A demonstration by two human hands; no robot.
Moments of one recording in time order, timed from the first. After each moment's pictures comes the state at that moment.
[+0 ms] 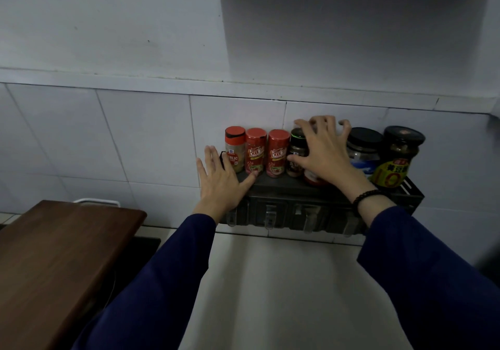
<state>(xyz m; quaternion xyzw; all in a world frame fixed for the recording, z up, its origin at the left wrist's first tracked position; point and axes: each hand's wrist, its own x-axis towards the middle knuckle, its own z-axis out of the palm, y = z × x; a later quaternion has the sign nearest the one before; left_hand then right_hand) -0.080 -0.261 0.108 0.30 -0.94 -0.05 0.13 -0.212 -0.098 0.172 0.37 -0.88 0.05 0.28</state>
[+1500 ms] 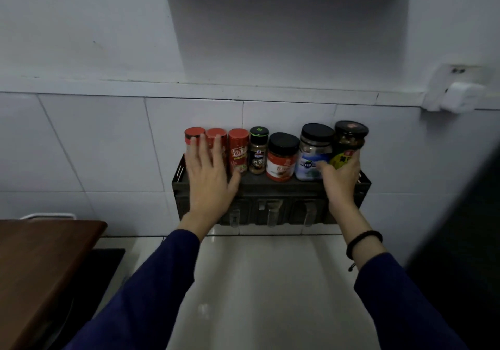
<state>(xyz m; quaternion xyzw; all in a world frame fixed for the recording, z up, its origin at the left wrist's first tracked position) -0.085 -0.202 0.120 0.19 -0.91 -0.11 0.35 -0.211 -0.013 0.125 0.03 -0.75 0.65 0.15</state>
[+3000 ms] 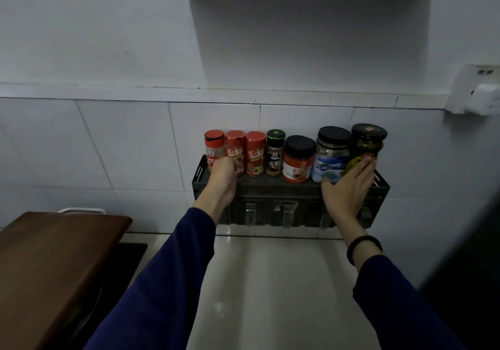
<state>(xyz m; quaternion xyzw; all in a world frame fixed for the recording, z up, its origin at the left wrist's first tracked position) -0.091 -0.206 0.151 0.23 -0.50 -0.80 0.23 -0.202 -0.024 0.102 0.04 -0.88 0.42 0.21</state>
